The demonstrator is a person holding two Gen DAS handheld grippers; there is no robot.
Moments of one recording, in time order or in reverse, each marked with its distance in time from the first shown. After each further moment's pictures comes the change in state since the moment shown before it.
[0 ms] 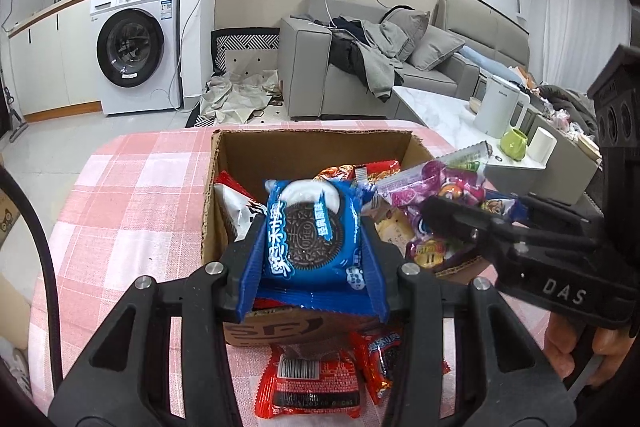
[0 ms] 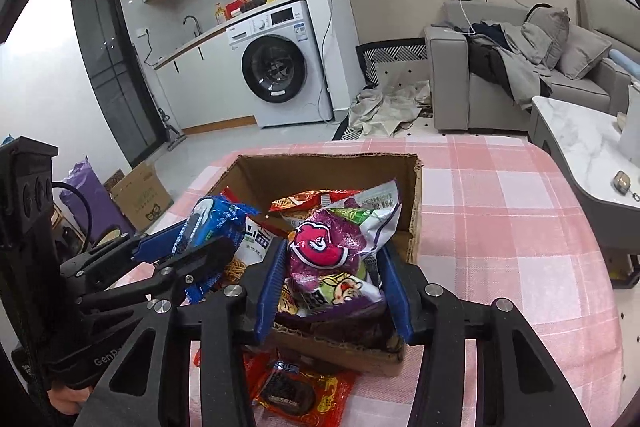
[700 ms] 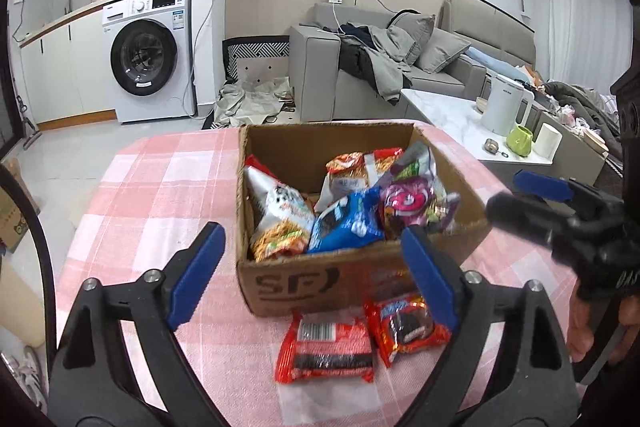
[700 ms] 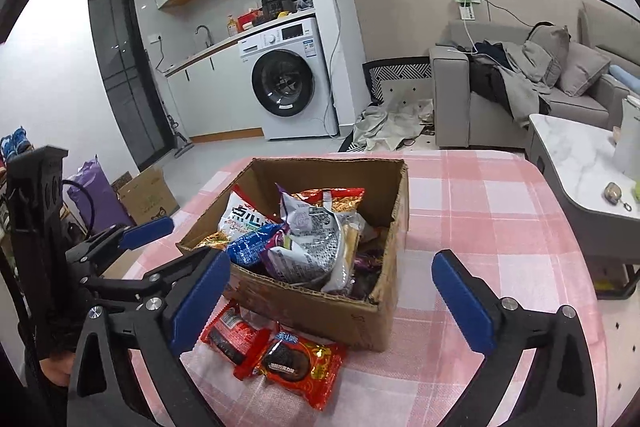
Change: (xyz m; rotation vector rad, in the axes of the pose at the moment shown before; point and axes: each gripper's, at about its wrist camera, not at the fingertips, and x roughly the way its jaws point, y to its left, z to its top) left arm -0.038 0.005 -0.022 0.021 -0.029 0.050; right arm -0.045 -0.011 -0.021 -0.015 -0.081 -0.021
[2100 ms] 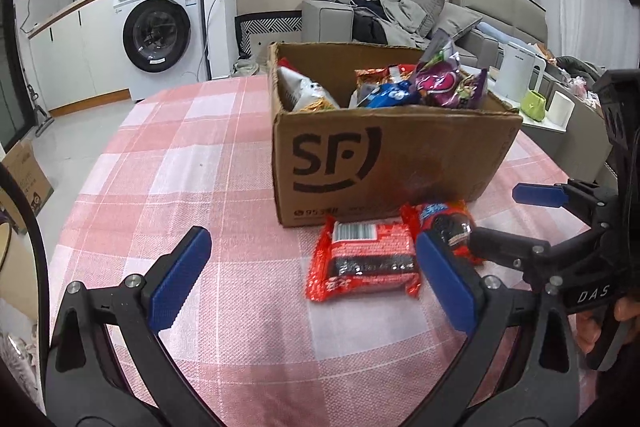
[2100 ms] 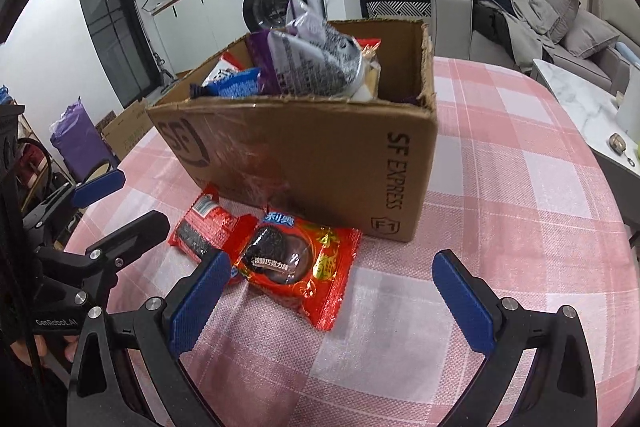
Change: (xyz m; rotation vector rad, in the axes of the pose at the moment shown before) left arm -0.011 0.013 -0.077 0.008 0.083 0.055; right arm 0.047 0.020 -0.087 -0.045 0.263 -0.042
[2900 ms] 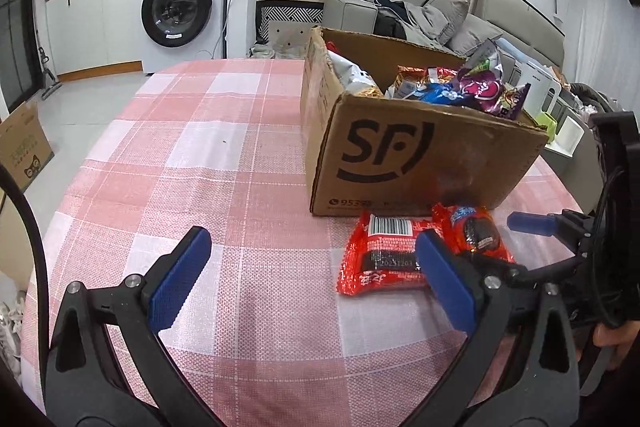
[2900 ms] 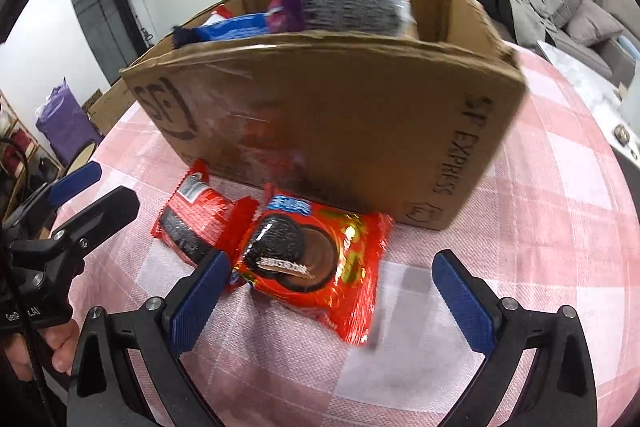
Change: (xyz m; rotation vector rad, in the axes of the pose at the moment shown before) left arm 0.019 0.034 -0.007 -0.119 0.026 0.004; right arm 0.042 0.009 0.006 0.023 0.097 -0.044
